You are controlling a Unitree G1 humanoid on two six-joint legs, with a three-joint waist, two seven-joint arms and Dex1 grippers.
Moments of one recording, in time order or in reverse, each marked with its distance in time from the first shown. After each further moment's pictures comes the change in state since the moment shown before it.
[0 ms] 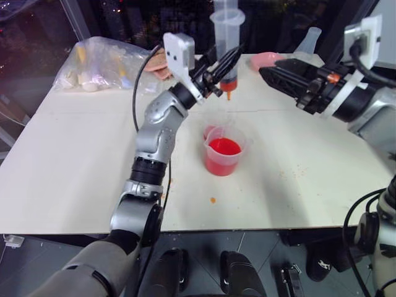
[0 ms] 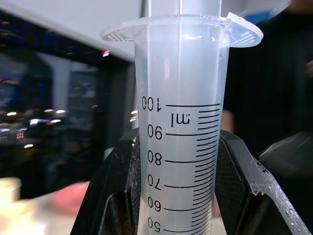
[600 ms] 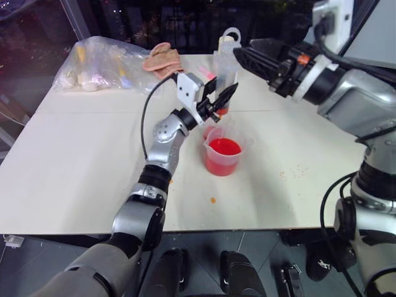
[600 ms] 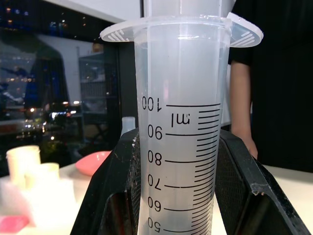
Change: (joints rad) left arm 0.043 -0.024 -0.034 0.269 0.134 -0.300 -0.065; right arm -0.189 0.141 0.177 0.095 -0.187 -0.080 -0.027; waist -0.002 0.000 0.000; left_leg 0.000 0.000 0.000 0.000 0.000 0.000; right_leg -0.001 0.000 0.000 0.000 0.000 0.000
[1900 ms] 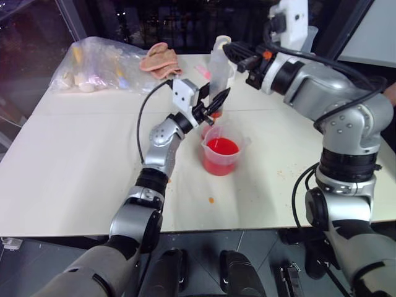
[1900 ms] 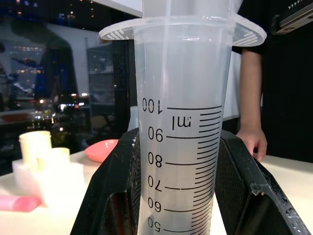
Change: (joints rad) left arm 0.018 0.004 0.003 -0.001 0.015 -0.002 0.030; right arm -0.073 0.183 0.075 0.107 -0.341 0.006 0.100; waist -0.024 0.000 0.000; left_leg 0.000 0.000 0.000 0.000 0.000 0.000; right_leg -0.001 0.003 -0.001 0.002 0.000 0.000
